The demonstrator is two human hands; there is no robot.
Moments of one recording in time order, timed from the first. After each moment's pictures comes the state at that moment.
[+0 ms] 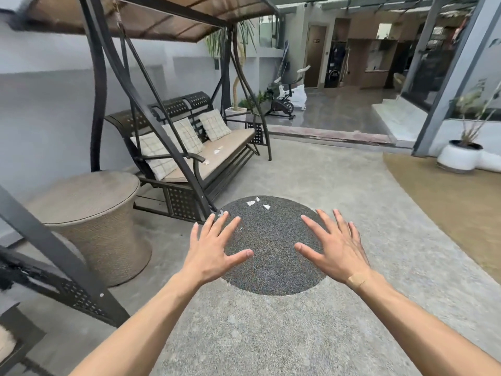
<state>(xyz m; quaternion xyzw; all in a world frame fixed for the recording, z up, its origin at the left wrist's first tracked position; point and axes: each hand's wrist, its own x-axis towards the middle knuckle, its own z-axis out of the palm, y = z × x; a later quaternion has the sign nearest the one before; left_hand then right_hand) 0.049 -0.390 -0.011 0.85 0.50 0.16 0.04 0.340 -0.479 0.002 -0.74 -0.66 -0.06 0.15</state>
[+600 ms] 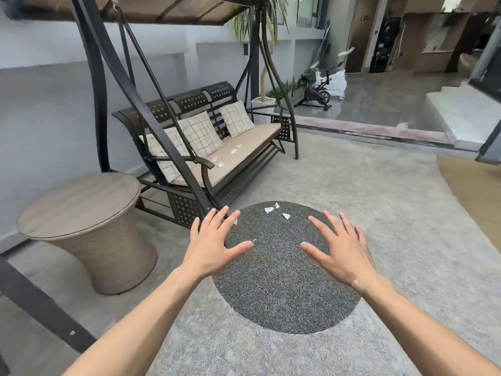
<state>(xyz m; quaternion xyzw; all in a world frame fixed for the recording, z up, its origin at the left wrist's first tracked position) 0.167 -0.136 -0.005 0.81 0.56 0.18 0.04 0.470 -0.201 0.007 -0.70 -0.70 0.00 0.15</state>
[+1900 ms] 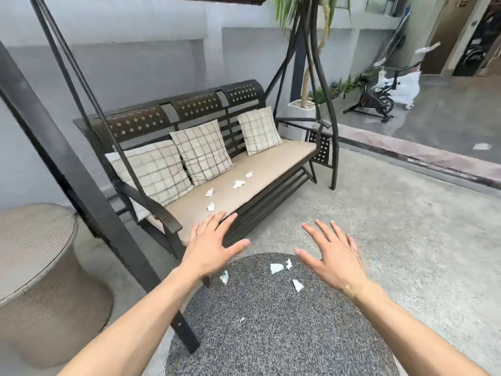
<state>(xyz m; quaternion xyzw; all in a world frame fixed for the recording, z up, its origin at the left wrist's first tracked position) 0.353 0.522 -0.028 0.72 0.66 0.18 0.08 0.656 0.524 -0.022 -0.62 -0.77 0.06 0.14</state>
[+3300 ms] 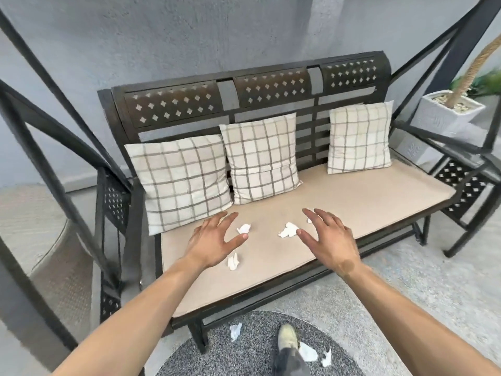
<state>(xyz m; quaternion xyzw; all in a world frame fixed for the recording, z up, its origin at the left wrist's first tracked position) 0.206 1.026 -0.118 0.53 0.83 0.13 0.15 0.463 1.178 -0.101 -0.45 -0.88 0.12 0.08</state>
